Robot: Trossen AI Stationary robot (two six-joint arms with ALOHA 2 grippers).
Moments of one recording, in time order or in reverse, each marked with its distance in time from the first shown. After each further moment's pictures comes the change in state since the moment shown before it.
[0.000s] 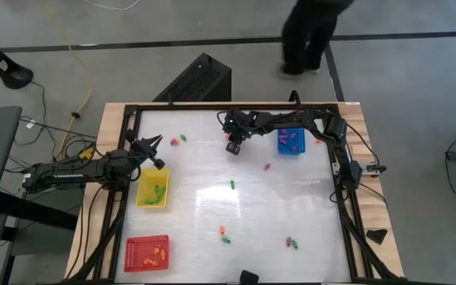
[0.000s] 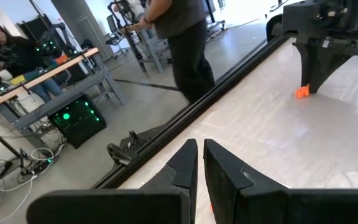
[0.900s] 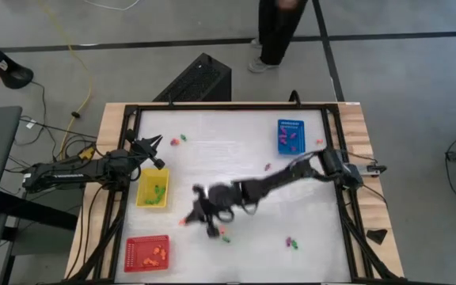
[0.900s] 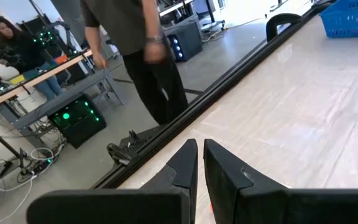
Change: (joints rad) left arm 0.000 0.000 0.000 0.000 0.000 0.000; right arm 0.659 0.042 0.144 0.576 -0.163 0.127
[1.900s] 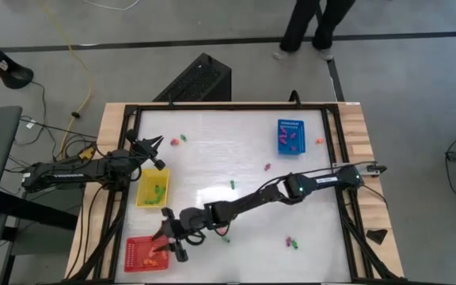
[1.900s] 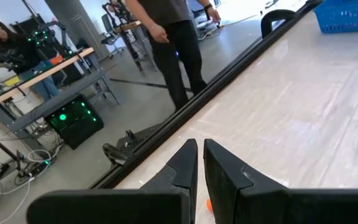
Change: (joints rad) left arm 0.000 0.019 0.000 0.001 0.016 0.000; right arm 0.077 0.567 0.804 -0.037 0.018 0.059
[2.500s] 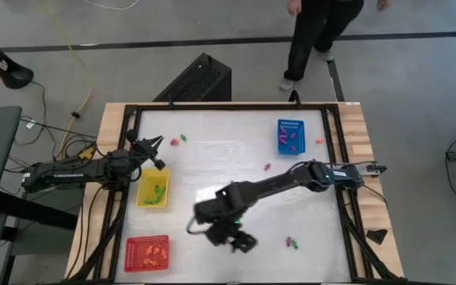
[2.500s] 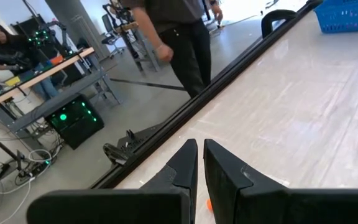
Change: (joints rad) left arm 0.000 0.001 0.000 0.000 -0.001 0.000; right arm 0.002 -0.360 0.001 -1.452 -0.458 -0.453
